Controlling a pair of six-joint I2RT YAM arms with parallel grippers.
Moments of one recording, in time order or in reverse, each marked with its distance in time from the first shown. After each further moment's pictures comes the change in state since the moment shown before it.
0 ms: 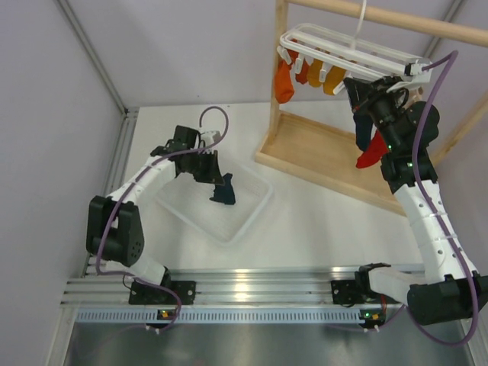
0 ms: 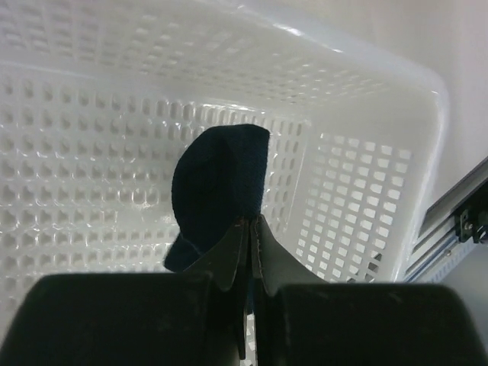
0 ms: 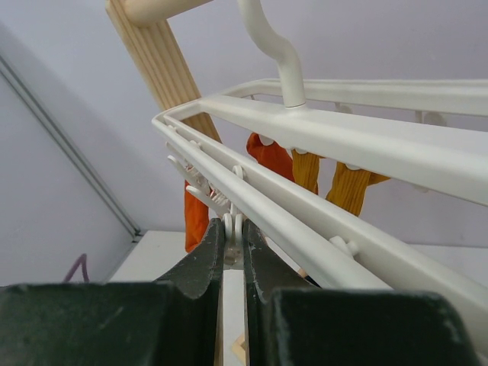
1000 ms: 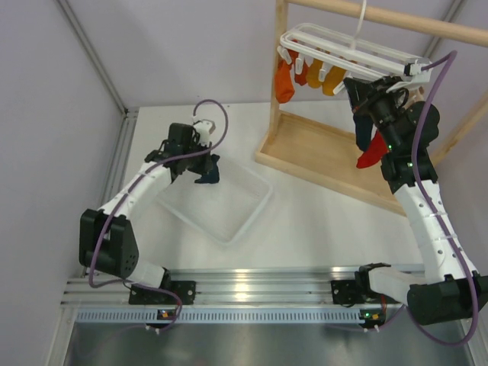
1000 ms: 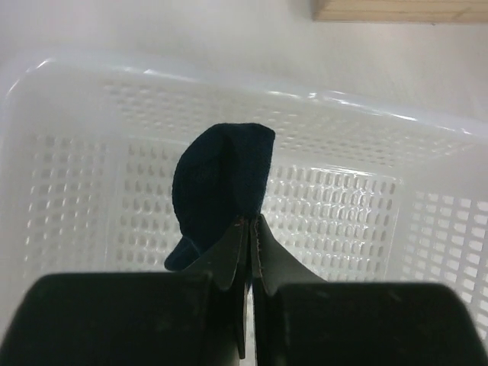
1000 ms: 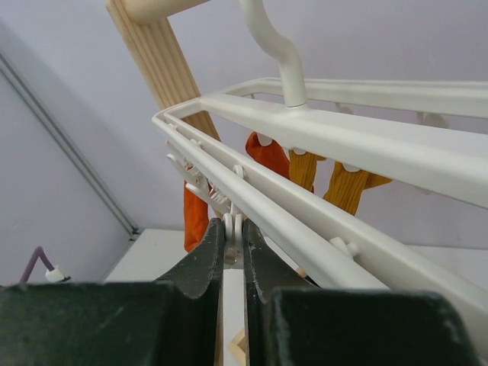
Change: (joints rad) left arm 0.011 -0.068 -0.037 0.157 -0.291 0.098; right arm -0.002 0.000 0.000 -0.001 -0.005 -0.013
